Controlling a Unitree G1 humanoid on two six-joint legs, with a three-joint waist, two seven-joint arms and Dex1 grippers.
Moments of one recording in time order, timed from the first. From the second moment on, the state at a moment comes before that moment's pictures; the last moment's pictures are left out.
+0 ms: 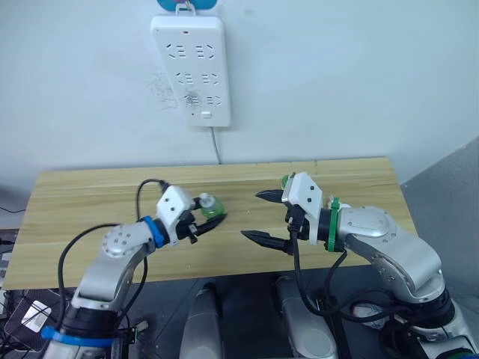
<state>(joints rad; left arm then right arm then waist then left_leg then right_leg) -0.21 0.64 -0.06 -0.23 -0.37 0.33 -0.88 -0.44 -0.44 0.26 -0.63 0.42 0.87 0.69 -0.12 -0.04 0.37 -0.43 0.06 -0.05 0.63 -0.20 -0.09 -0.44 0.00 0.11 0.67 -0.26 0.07</state>
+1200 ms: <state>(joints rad) -0.36 0.62 -0.11 -0.11 -0.40 0.39 -1.04 -0.54 -0.34 0.33 -0.45 0.35 0.77 0.63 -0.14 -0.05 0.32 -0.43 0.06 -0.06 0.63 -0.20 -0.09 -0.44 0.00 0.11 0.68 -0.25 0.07</state>
